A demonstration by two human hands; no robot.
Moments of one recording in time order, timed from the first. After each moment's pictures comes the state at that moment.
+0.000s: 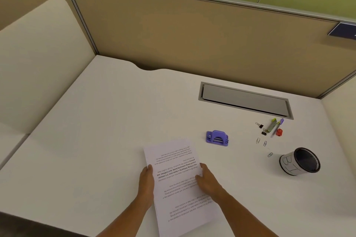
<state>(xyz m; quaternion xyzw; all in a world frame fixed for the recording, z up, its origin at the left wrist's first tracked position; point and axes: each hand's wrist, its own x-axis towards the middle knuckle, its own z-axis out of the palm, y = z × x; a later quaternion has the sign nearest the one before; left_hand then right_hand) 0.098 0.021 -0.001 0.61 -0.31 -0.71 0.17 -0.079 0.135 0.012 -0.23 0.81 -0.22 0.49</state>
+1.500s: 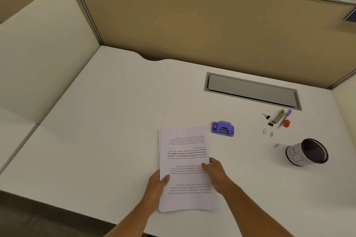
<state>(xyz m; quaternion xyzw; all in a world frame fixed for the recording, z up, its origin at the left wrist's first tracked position) 0.134 0.057 -0.029 0.54 -0.40 -0.74 0.10 -0.080 0.140 -0.014 -0.02 0.76 -0.39 0.52</state>
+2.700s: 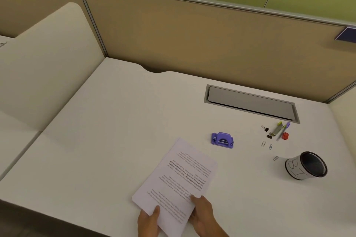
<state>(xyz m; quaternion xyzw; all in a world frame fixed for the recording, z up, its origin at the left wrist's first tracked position) 0.170 0.109 -0.043 0.66 -0.22 -0.69 0.21 0.012 0.169 0.000 0.23 0.61 -0.54 0.54</state>
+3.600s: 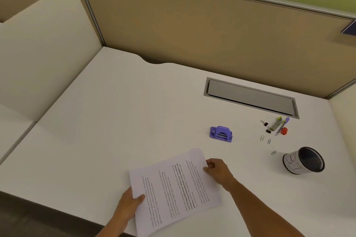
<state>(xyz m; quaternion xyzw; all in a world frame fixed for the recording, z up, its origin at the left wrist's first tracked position) 0.210 0.048 -0.030 0.61 -0.43 -0.67 0.04 -0.120 0.144 -0.015 -0.22 0.83 -0.22 0.46</state>
